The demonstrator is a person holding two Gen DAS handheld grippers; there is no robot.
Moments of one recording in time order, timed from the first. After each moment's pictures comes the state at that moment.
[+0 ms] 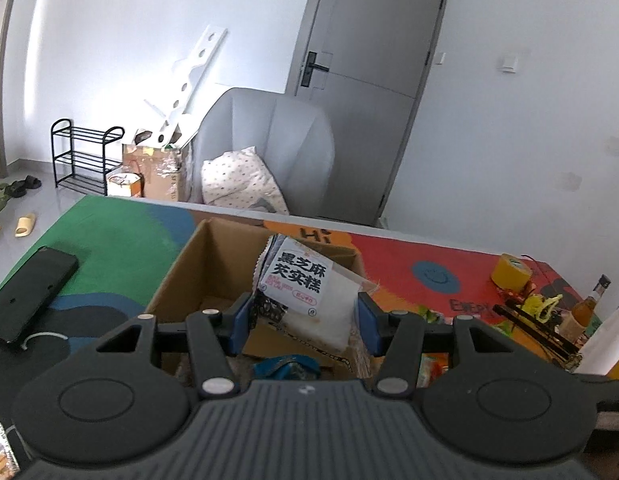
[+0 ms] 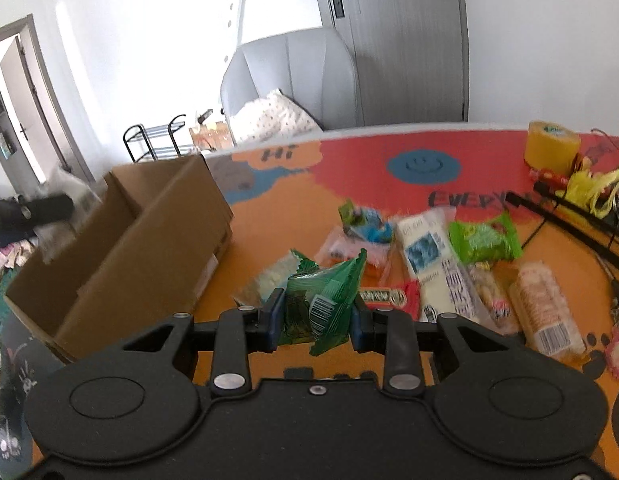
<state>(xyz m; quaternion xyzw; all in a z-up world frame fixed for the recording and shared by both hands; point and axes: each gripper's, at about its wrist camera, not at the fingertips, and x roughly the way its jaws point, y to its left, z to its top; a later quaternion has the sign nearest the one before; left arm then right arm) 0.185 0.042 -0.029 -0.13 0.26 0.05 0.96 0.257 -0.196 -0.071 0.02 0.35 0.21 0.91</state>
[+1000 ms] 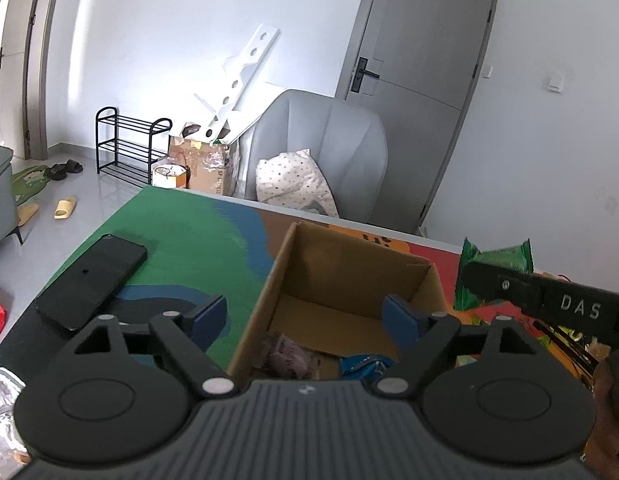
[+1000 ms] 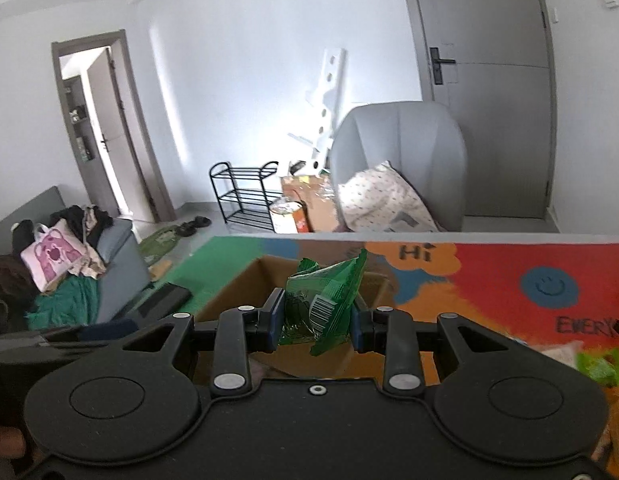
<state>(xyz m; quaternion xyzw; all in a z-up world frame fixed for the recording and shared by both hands) 0.162 0.088 -0.023 -0.15 0.26 0.12 0.95 0.253 -0.101 0.002 0.02 0.26 0.34 0.90</state>
